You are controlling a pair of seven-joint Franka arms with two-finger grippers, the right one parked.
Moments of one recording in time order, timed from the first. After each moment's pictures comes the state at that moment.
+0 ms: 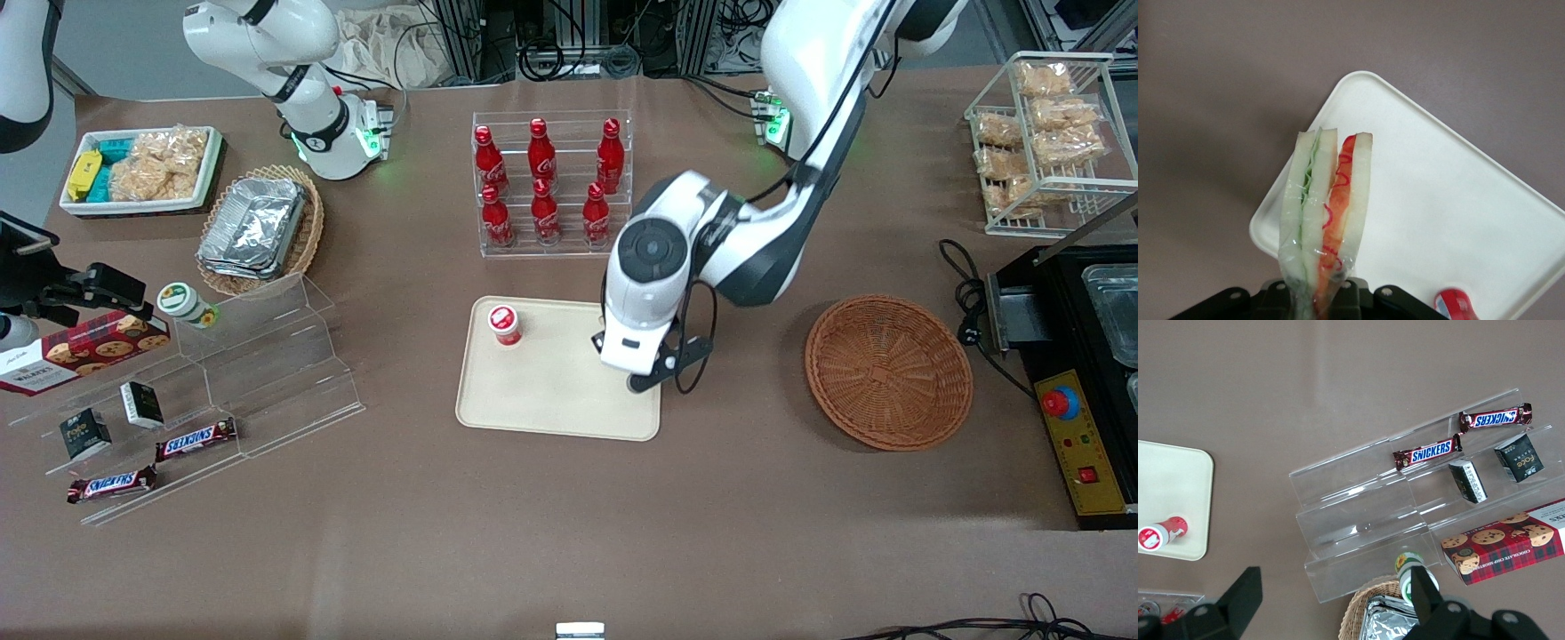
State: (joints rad) arm -0.57 0.63 -0.11 -1.42 0.02 1.99 -1.18
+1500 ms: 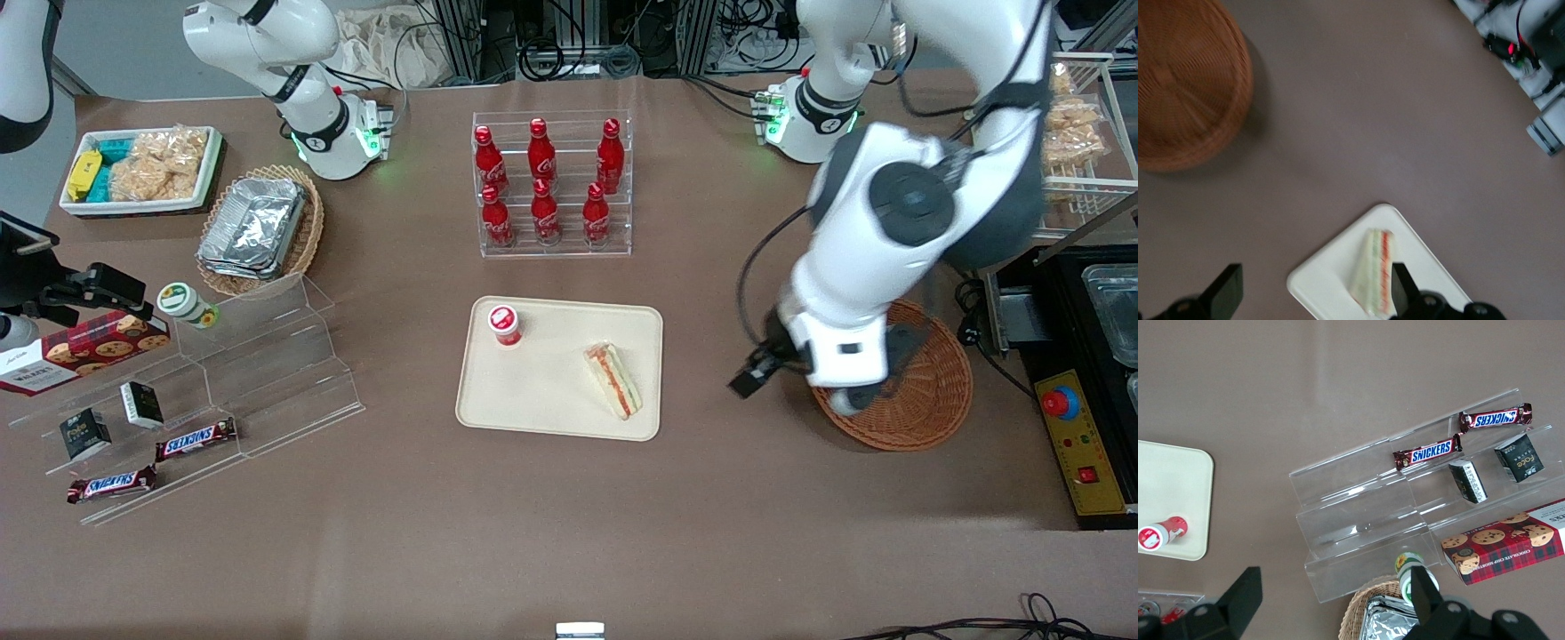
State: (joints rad) arm -0.27 0.27 -0.09 -1.51 0.02 1.88 -1.14
